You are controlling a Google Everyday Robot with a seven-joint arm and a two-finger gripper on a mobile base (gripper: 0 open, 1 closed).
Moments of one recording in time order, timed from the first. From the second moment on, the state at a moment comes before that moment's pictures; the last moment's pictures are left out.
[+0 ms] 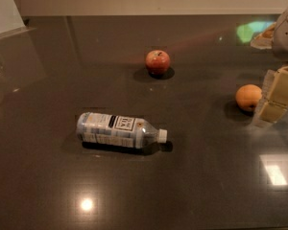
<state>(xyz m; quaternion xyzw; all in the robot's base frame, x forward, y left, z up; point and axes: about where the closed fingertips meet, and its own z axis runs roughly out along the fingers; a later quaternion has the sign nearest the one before) 0.438 -0.217 0.976 -0.60 0.78 -0.03 0.16</state>
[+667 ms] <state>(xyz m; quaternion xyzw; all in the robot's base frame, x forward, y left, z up) 0.442 -0.200 0.976 -0.62 0.77 -0.03 0.16</state>
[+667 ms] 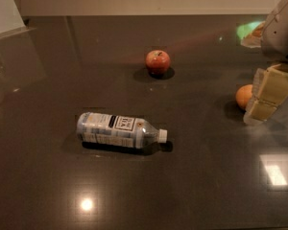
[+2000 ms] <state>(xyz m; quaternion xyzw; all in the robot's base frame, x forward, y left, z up) 0.455 -0.024 0.933 -0.68 0.71 0.05 0.18</state>
